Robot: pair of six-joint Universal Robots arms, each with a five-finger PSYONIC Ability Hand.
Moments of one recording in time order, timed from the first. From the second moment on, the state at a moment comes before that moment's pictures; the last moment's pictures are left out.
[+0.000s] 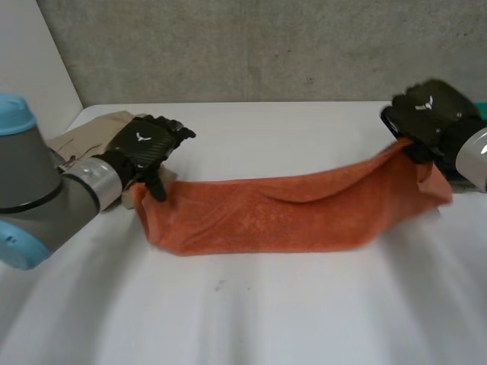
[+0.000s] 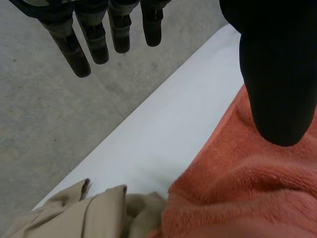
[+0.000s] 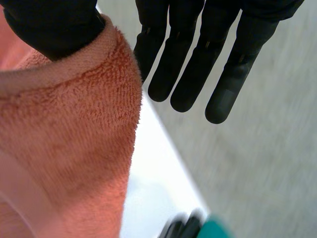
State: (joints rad) left arm 4.42 -2.01 -1.40 3.21 -1.20 3.57; right arm 1.70 -1.44 1.48 0.09 1.14 2.39; left_hand 0.19 0.21 0.21 0.20 0.05; right_hand 1.12 1.18 1.19 1.20 0.98
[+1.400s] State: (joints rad) left arm 4.57 -1.85 -1.37 3.62 -1.19 3.43; right arm 1.75 -1.28 1.29 -0.39 1.40 2.67; left_hand 1.17 1.20 1.19 1.20 0.97; right_hand 1.12 1.18 1.19 1.20 1.00
